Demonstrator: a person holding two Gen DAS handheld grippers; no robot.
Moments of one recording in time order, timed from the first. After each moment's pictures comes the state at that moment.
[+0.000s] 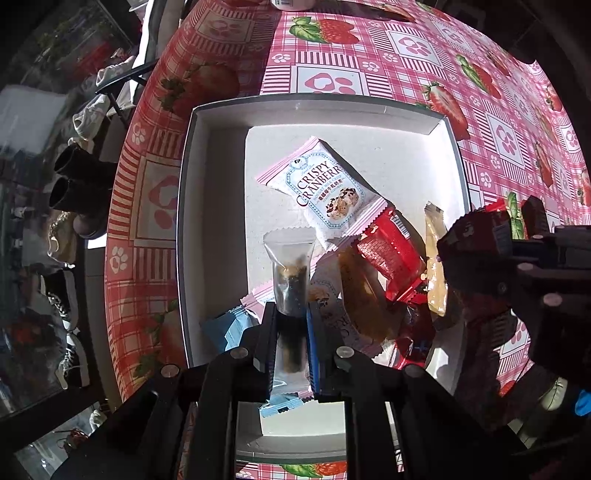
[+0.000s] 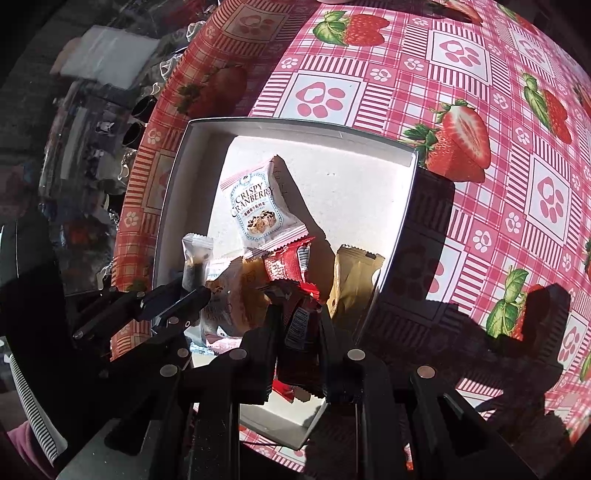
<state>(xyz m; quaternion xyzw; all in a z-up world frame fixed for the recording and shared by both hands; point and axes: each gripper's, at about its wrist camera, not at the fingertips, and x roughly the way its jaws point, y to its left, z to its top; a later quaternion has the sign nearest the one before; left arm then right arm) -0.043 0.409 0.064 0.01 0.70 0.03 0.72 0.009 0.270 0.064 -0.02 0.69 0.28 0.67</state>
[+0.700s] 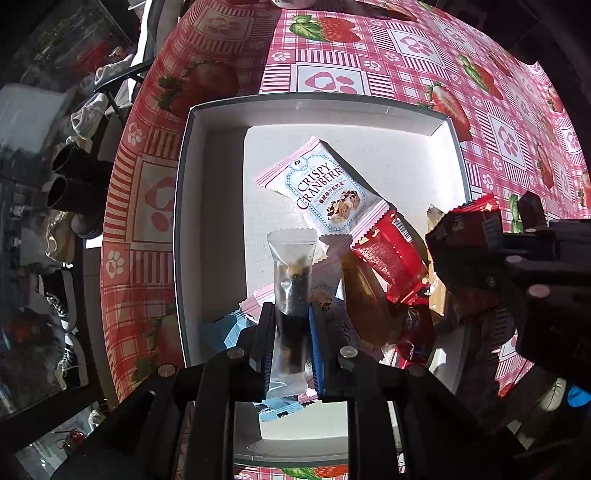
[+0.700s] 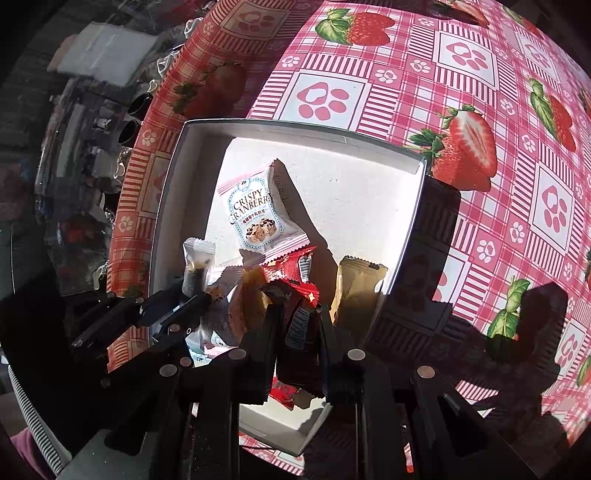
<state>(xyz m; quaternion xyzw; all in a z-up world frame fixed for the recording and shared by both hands) -0.041 0.410 0.061 0.01 0.70 0.03 0.72 0.017 0.280 0.059 -0.03 0.69 0.27 0.67</state>
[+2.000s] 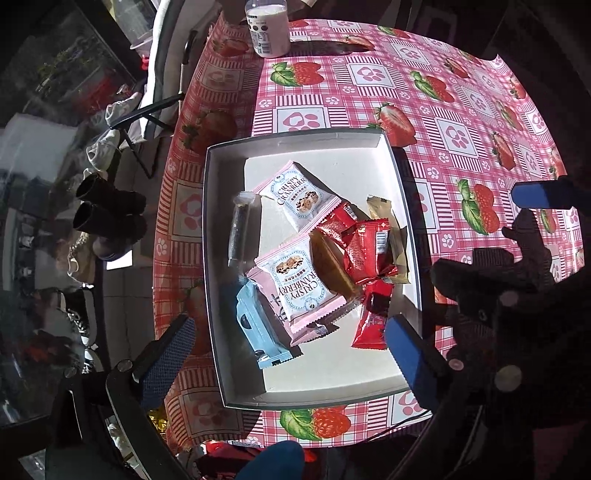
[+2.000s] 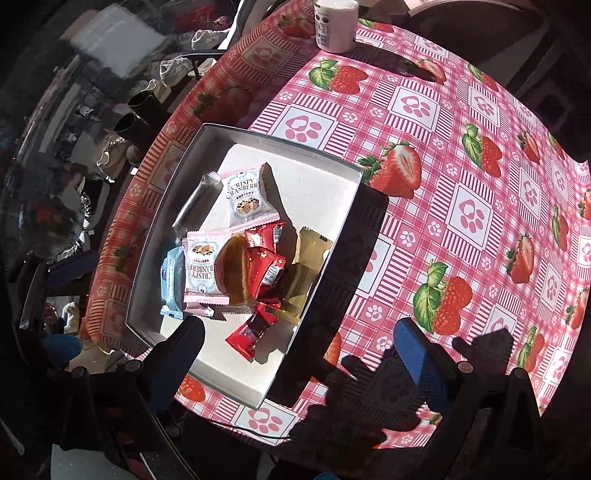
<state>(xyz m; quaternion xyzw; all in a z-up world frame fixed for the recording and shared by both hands) -0.090 0.381 0.137 0.04 0.65 0.02 0.76 -0.040 0.251 0.127 -0.13 0.62 0.24 0.74</state>
